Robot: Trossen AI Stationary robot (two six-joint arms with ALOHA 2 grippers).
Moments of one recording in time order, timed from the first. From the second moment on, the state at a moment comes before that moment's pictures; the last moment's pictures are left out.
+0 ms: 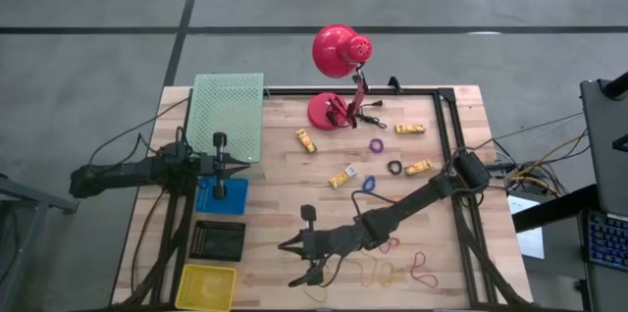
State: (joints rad) left arm 0.12 0.06 0.00 0.04 0.10 0.37; right arm 0.46 2.05 1.38 0.47 0.37 0.02
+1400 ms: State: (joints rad) left arm 0.12 0.07 0.00 0.04 0.10 0.37; right arm 0.50 1.41 0.56 0.69 0.59 -0.02
